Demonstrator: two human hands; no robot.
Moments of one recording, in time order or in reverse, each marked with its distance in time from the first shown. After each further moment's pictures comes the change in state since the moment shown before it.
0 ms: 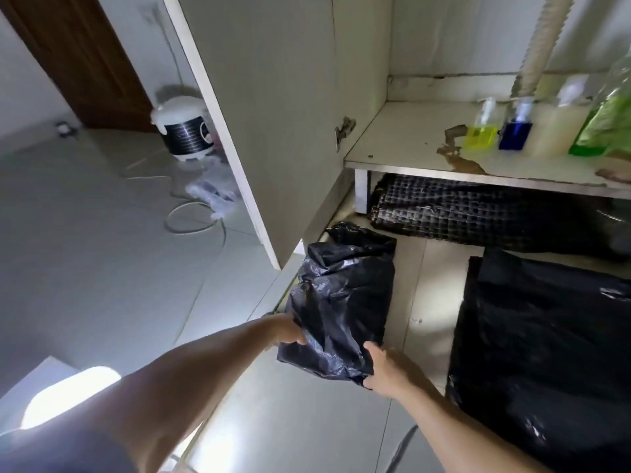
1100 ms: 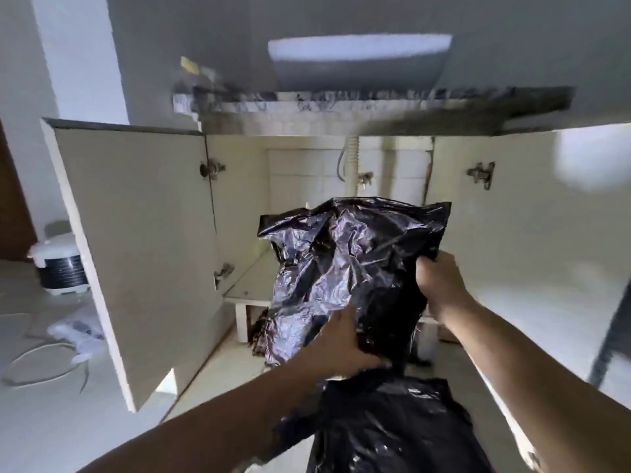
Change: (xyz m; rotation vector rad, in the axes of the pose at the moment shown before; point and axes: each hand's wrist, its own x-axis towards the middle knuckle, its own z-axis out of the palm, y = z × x) left_hand -0.266 0.271 0.048 0.008 0.328 1.141; right_hand -0.204 0.116 -0.370 0.971 1.100 -0.024
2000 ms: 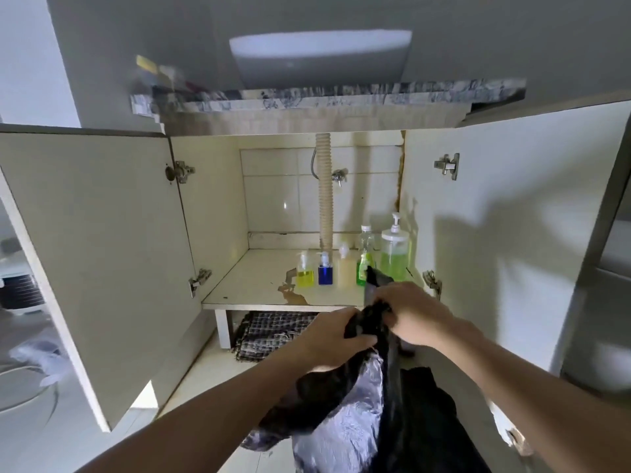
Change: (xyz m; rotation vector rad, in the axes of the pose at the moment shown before) left_hand 0.014 0.018 0.006 0.096 -0.063 0.146; right_hand -0.014 0.042 -0.029 -1.012 -0.459 -0.528
